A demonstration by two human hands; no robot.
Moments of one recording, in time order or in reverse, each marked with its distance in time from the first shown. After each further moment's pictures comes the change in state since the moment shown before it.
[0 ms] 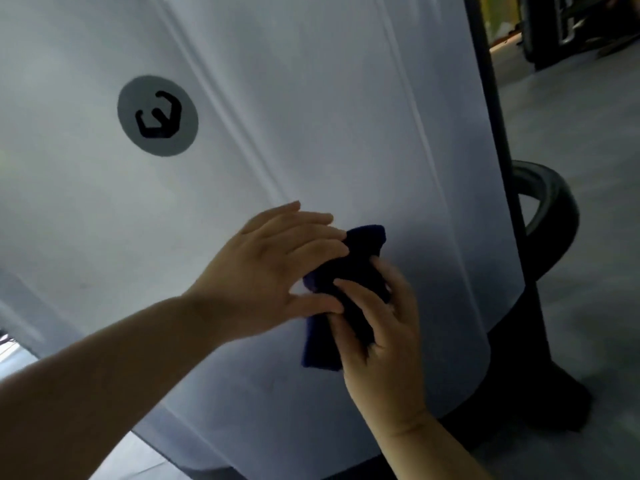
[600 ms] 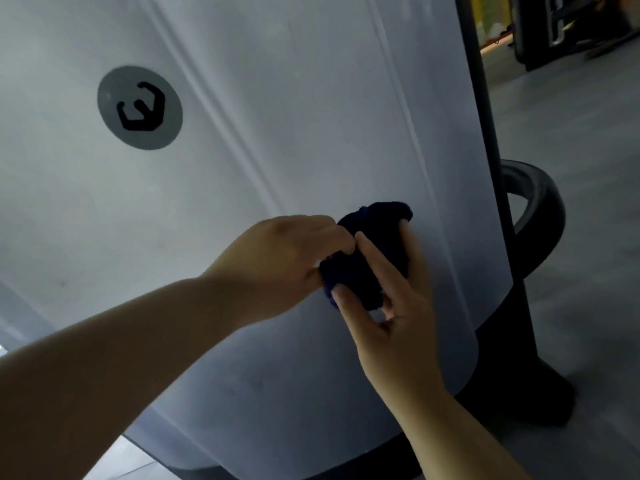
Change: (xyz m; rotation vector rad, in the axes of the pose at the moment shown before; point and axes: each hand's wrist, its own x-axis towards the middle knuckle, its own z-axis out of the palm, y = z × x) left_hand 0.025 0.008 0.007 -0.124 -0.024 -0.047; right_hand 0.025 0.001 -0.016 0.237 -0.066 0.131
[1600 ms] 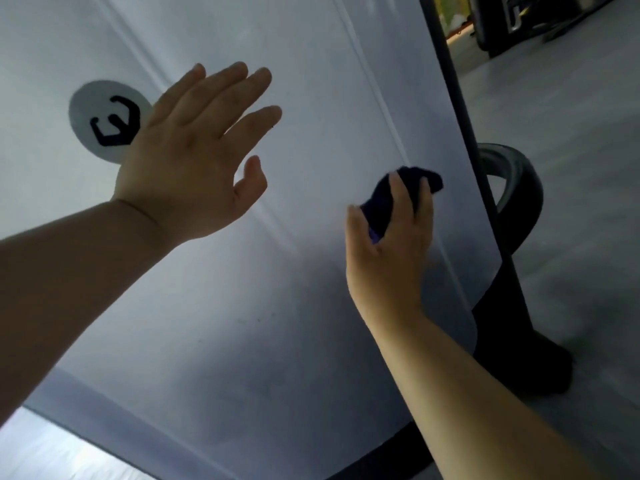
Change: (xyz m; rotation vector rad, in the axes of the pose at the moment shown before) left_hand 0.027 -0.067 -0.053 0.599 0.281 0.131; right_hand 0.052 -0.003 0.025 -0.177 0.337 0.261
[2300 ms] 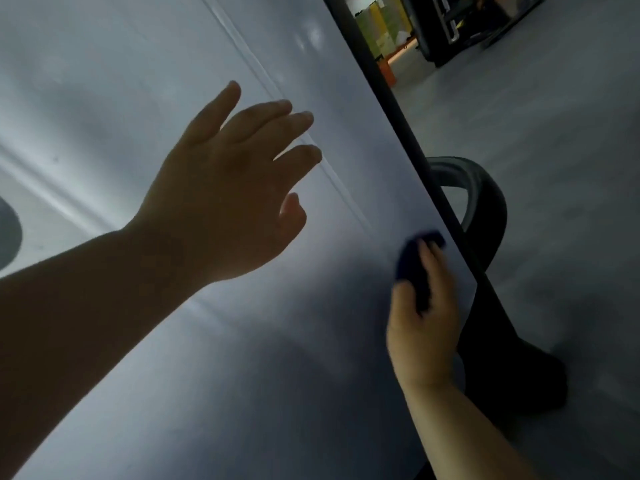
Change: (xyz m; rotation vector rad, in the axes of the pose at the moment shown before) left_hand 0.086 0.046 0.029 -0.065 -0.088 0.156; right_hand 0.027 0.081 -0.044 0.021 0.191 0.055
